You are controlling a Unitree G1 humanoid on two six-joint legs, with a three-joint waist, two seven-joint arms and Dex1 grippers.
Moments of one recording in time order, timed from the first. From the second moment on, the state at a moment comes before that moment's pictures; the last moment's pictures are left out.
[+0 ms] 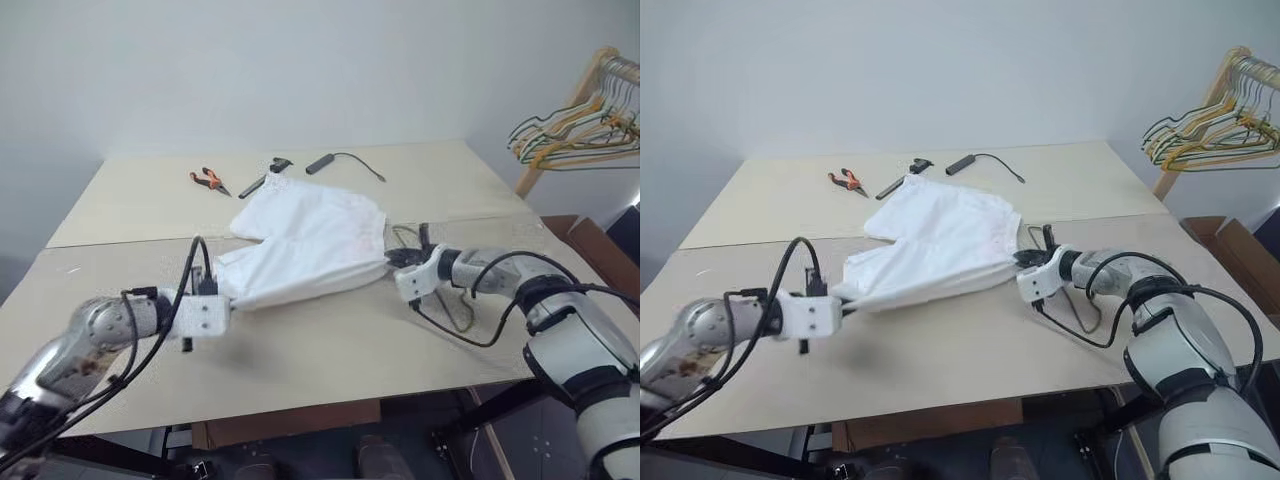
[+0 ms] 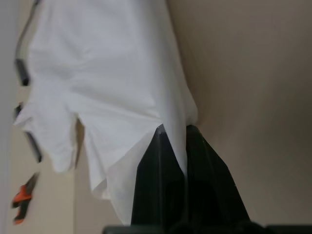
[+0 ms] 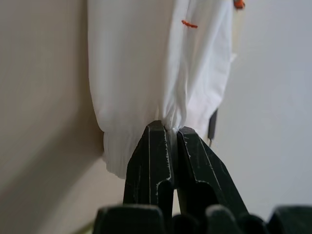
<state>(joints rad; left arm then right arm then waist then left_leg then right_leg) -0.09 1.11 -0.16 -0.26 0.02 -0.07 -0.89 -1.02 -0.64 0.70 1.23 -0.84 -1.00 0.02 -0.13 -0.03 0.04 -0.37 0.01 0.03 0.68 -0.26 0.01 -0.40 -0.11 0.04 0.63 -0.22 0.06</state>
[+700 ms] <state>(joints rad) 0.36 1.21 0.04 -0.55 -0.05 -0.01 -1.11 -0.69 -0.80 0.63 0.86 -0.62 -1.18 0.29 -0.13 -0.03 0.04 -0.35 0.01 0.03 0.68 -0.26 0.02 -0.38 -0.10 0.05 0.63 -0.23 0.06</state>
